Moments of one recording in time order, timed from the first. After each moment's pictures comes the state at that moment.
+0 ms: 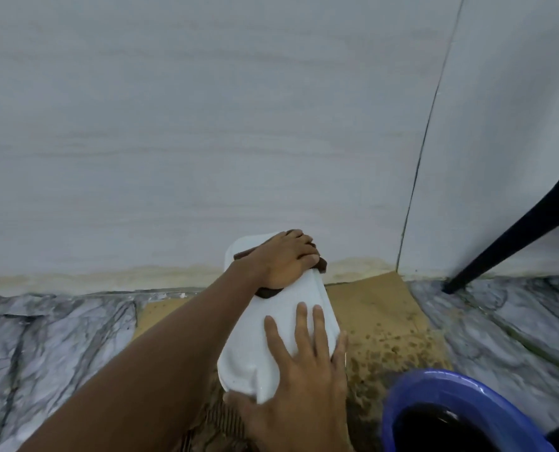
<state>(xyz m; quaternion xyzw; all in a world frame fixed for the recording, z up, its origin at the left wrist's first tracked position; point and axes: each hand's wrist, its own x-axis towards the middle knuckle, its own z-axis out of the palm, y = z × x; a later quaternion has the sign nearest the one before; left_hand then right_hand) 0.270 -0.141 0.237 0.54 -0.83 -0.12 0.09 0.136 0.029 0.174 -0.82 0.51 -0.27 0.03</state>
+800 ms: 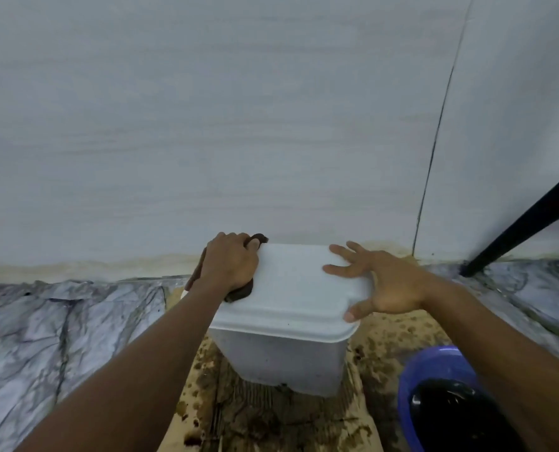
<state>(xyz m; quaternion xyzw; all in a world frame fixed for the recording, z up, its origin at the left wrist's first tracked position) 0.343 -0.063 0.226 0.79 -0.59 -0.02 0.19 0.042 -0.096 0.252 -0.89 0.37 0.00 0.26</state>
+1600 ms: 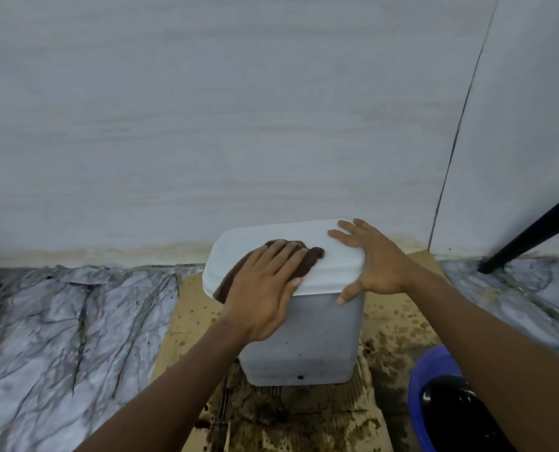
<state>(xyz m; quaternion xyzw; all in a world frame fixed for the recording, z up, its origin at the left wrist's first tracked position) 0.301 0.005 0.188 0.61 -0.76 0.12 0.19 0.071 -0.133 0.213 -0.89 0.39 -0.10 0.23</state>
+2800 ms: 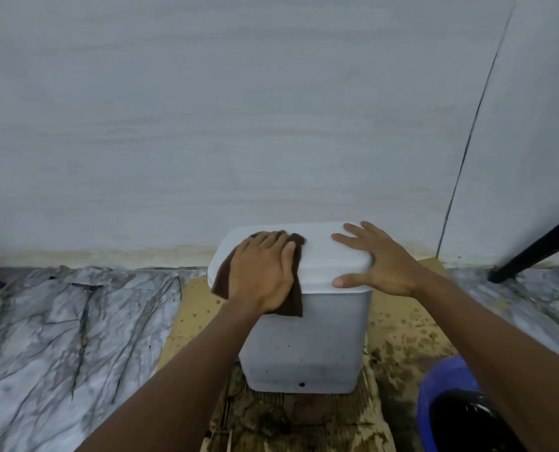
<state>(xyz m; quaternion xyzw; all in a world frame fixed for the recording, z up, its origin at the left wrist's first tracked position) 0.312 -0.044 0.199 0.73 -0.64 0.12 0.21 0.078 -0.144 0.213 -0.87 0.39 -0.13 0.28</state>
